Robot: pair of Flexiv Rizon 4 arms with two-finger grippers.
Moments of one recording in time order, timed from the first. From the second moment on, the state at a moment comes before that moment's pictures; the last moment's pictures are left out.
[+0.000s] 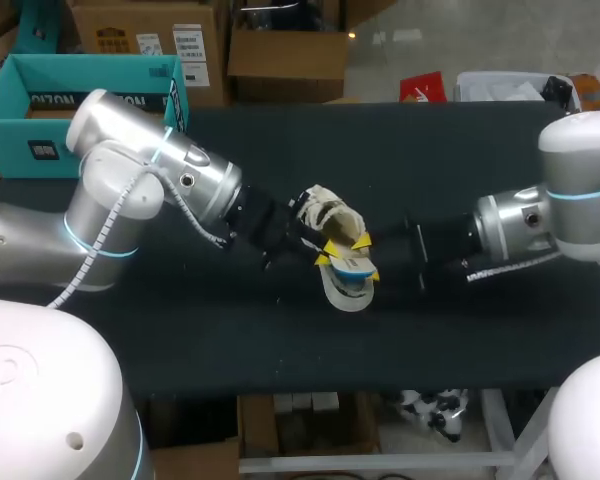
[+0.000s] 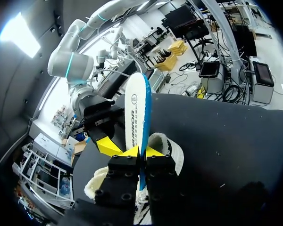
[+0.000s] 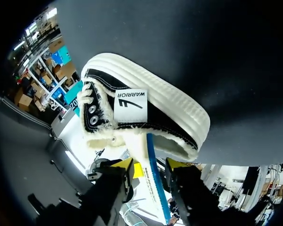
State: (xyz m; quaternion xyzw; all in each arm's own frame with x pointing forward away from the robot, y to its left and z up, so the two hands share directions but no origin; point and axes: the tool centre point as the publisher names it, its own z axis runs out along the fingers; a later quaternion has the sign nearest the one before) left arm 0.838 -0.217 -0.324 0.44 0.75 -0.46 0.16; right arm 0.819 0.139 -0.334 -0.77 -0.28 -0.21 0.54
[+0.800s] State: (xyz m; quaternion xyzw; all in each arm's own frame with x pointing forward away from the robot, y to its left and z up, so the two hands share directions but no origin) left arm 0.858 -0.211 -0.335 0.42 0.77 -0.44 0.20; right arm 0.840 0.144 -0.348 -0.78 -0.31 -0.22 0.50
